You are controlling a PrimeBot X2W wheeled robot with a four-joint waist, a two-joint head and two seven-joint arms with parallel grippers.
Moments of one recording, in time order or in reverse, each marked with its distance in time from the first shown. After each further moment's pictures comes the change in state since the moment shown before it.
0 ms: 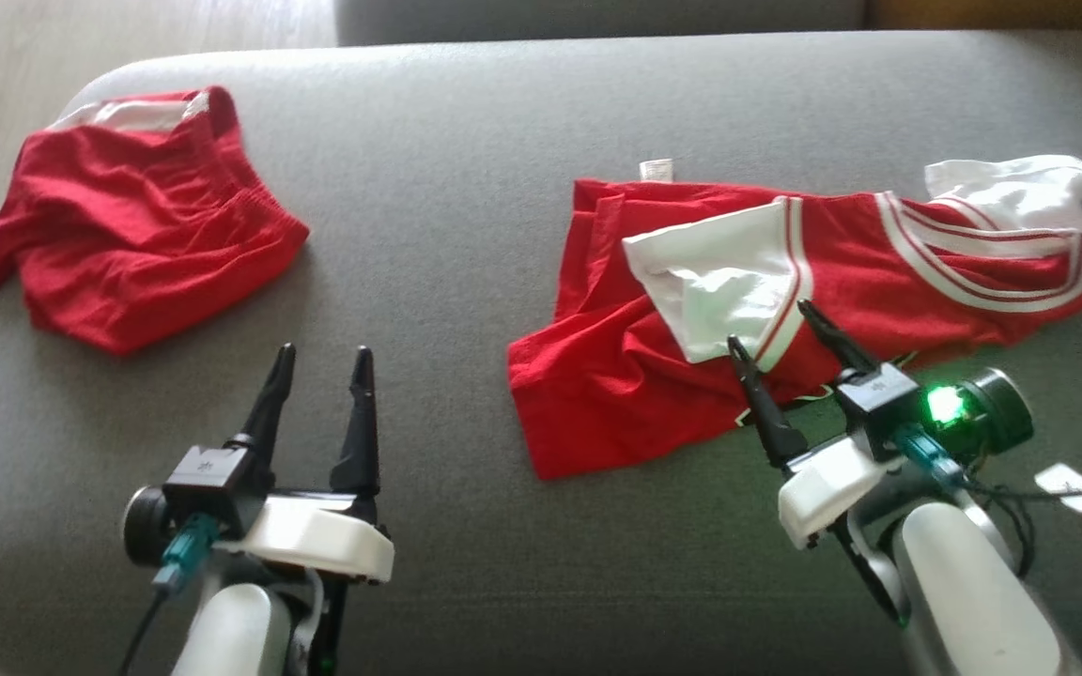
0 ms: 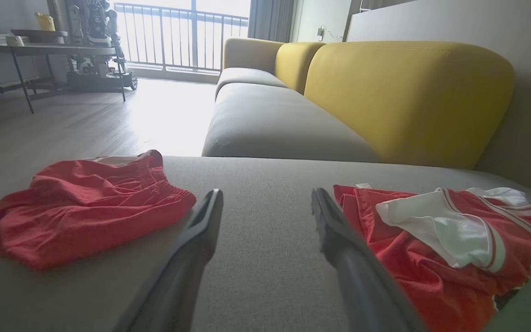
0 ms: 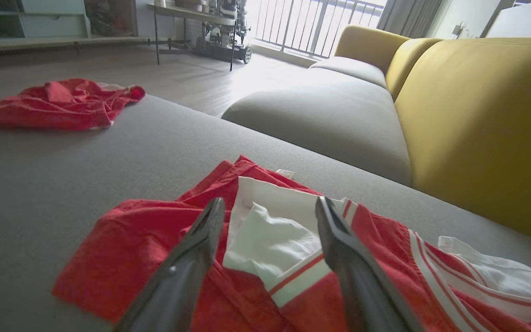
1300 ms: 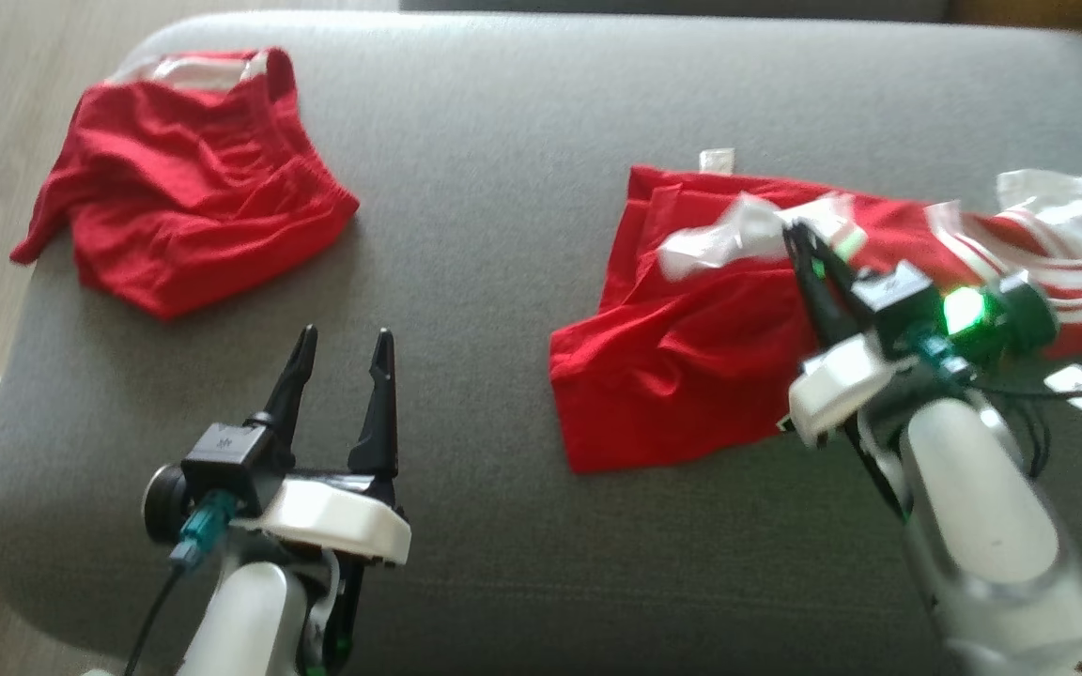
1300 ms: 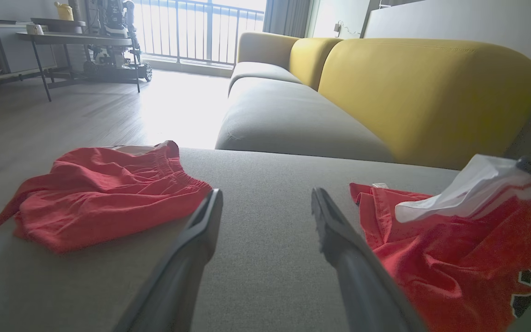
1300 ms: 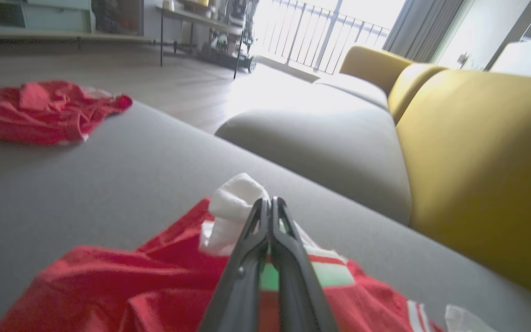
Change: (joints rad) left arm -0.055 -0.001 -0.053 0.033 -0.040 0.017 0.000; right arm -0.222 -0.004 -0.036 0.226 -0.076 0.000 -0.030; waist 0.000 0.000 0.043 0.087
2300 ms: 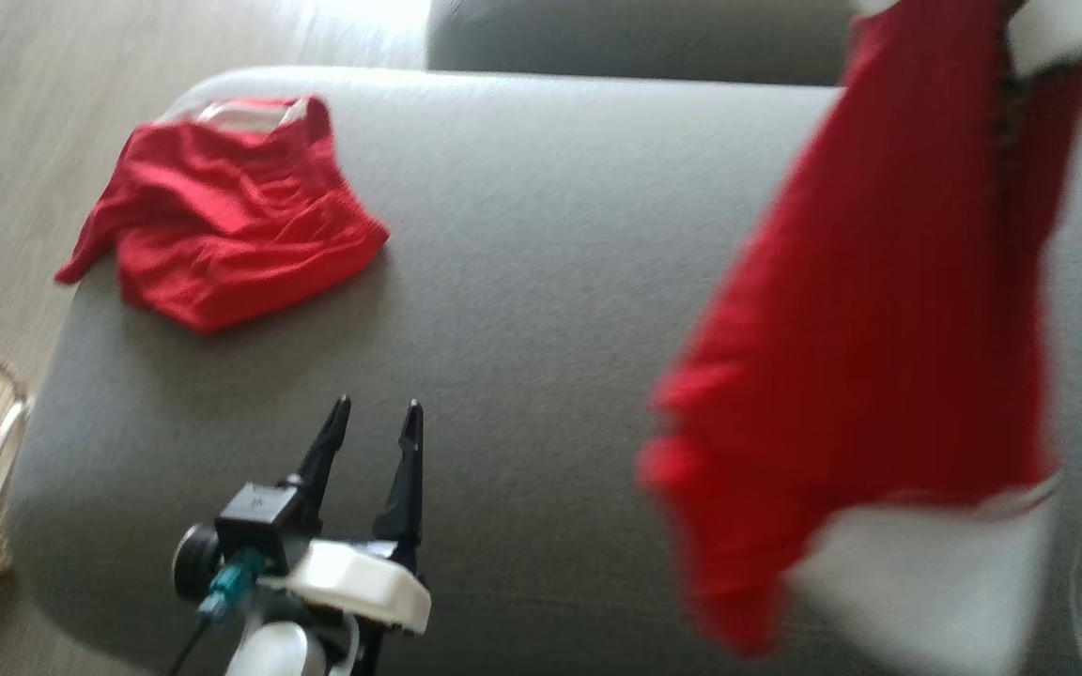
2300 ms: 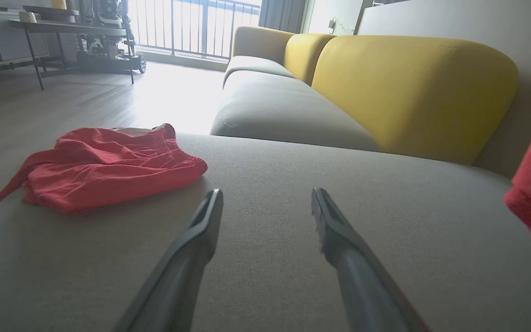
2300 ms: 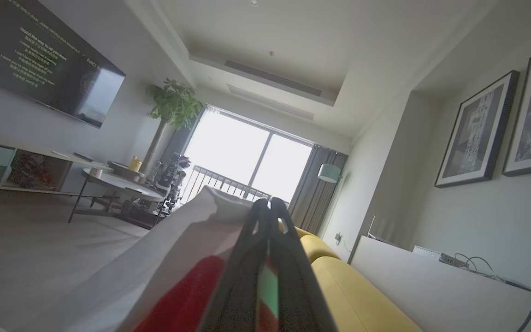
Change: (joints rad) left arm 0.115 0.001 -0.039 -0.004 -0.007 -0.018 0.000; right arm -0.412 -0.090 -0.107 -0.501 0.060 0.000 0.343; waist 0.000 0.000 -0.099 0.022
